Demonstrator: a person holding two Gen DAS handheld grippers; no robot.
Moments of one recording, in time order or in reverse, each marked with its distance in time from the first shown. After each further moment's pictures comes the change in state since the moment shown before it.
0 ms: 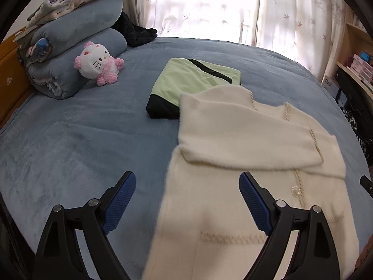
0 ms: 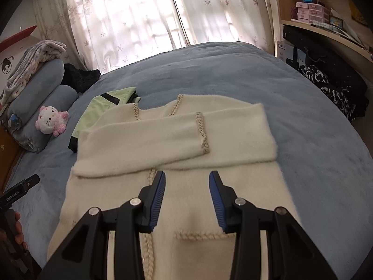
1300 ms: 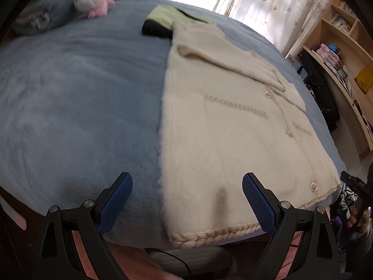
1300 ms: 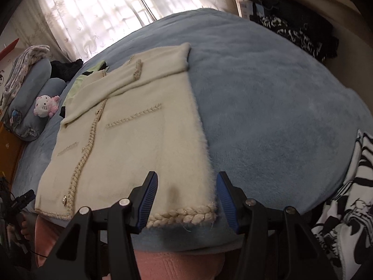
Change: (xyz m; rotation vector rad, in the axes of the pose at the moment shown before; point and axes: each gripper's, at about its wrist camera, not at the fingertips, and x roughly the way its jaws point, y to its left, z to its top) left arm -0.038 0.089 -0.189 -0.050 0.208 -0.329; right arm -0.097 -0.171 -0.155 0.145 0.180 0.006
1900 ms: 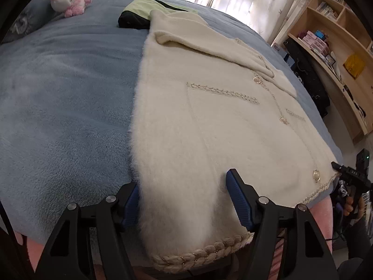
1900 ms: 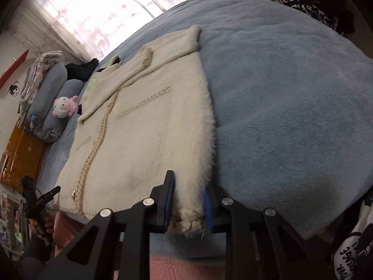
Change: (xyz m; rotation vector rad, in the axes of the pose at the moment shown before) left arm 0.035 -0.011 0.000 0.076 0.033 -0.084; right arm 0.031 -0.018 -0.014 0.049 0.066 0.199
